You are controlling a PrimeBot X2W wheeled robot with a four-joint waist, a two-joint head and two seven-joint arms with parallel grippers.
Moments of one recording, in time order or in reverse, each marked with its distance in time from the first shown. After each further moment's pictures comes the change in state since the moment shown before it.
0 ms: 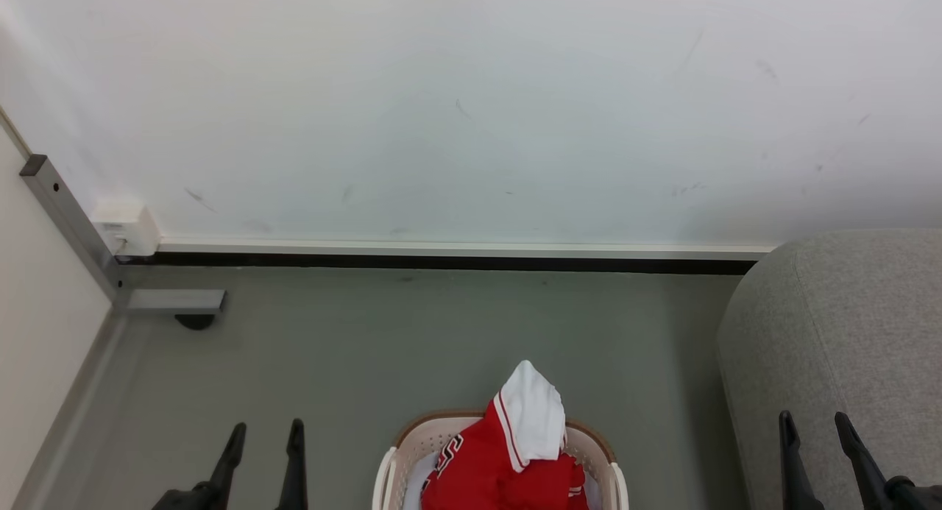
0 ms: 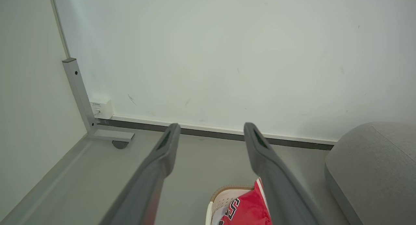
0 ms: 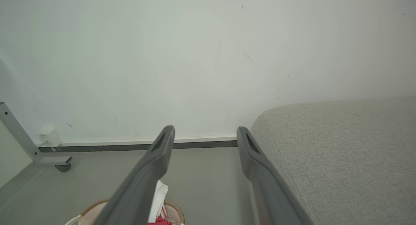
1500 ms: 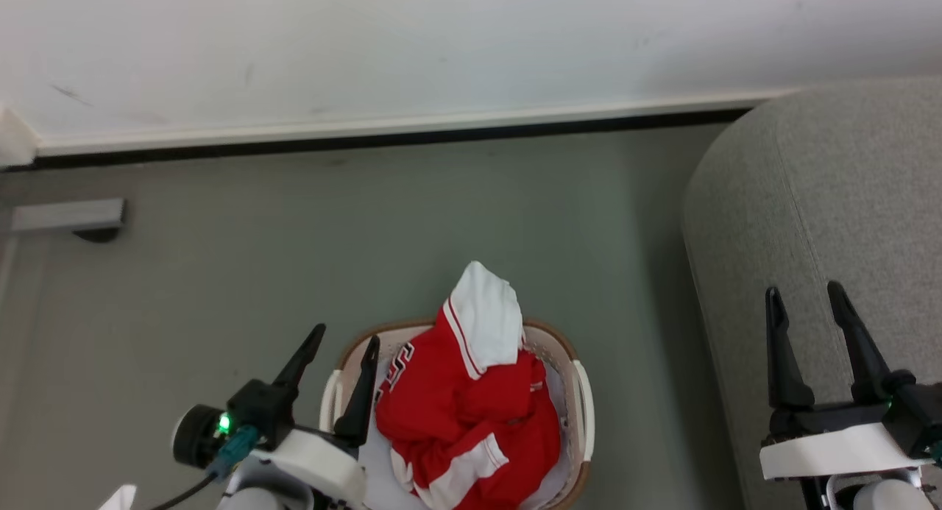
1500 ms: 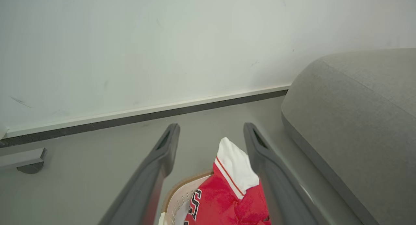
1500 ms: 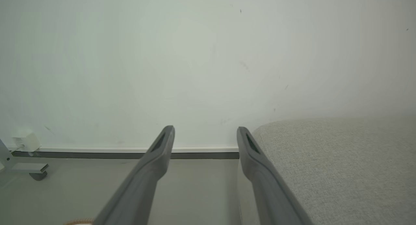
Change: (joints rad) left arm -0.259 0.023 -0.121 0.152 0.109 -0.063 -0.017; right arm -0.177 -0.003 0.049 -0.101 -0.055 0.000 -0.017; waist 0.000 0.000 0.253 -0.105
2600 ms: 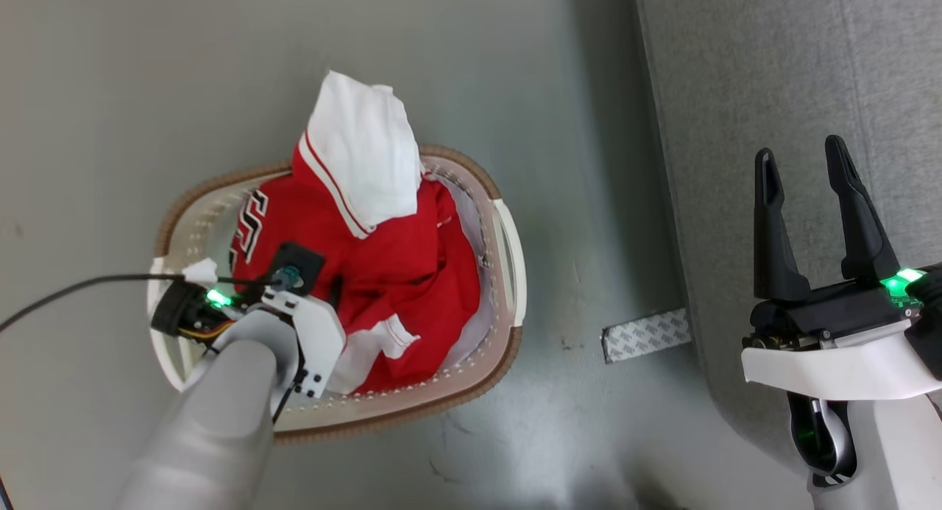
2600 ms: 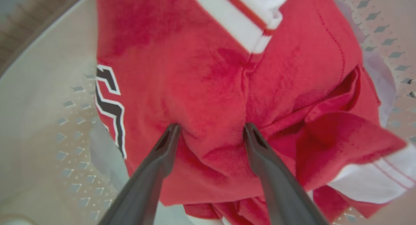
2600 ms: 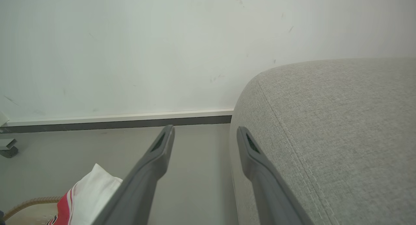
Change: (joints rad) left arm -0.621 0.068 -0.228 0.803 0.145 0.078 0.149; right arm -0.219 -0.001 0.106 -0.158 0.100 0.000 0.000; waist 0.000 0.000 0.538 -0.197
